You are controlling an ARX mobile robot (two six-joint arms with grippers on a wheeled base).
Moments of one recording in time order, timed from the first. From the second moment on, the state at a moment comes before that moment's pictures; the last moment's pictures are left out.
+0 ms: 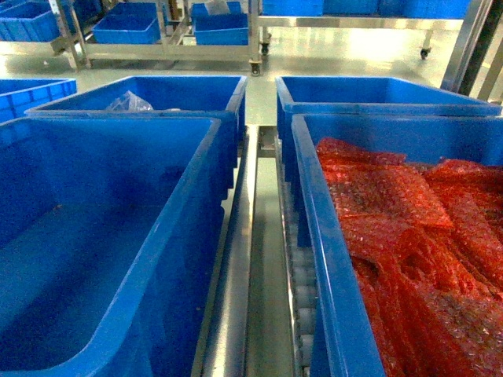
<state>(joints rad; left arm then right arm) 0.00 0.45 0.05 0.40 0.00 -0.01 0.00 0.01 0.01 0.00 0.00 0.00</state>
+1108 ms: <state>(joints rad) 0.00 0.01 0.01 -0.01 0.00 -0.01 0.00 0.01 0.01 -0.01 0.00 0.00</state>
